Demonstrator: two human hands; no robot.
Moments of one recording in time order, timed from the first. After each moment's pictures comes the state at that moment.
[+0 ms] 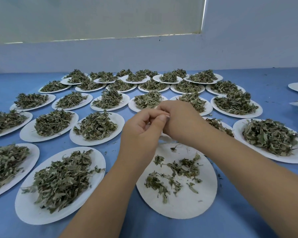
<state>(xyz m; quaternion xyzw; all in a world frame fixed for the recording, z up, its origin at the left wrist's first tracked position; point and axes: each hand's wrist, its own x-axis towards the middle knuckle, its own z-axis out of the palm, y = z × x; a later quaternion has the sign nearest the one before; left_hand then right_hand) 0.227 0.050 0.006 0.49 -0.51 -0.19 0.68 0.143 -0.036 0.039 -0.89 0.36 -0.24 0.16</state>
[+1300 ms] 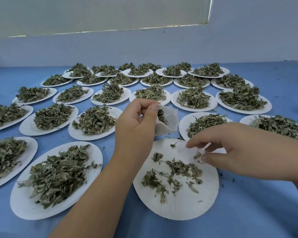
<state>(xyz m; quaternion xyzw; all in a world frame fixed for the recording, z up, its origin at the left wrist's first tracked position) 0.227 0.046 0.006 0.56 -0.47 -0.11 0.67 0.035 -0.018 0.043 -0.93 0.29 -0.03 0.22</state>
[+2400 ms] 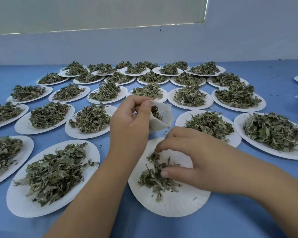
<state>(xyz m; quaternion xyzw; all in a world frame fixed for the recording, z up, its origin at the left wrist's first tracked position) 0.230 0.045 0.004 0.56 -0.45 -0.10 0.69 0.067 0.002 0.012 -0.97 0.17 -0.12 0.16</state>
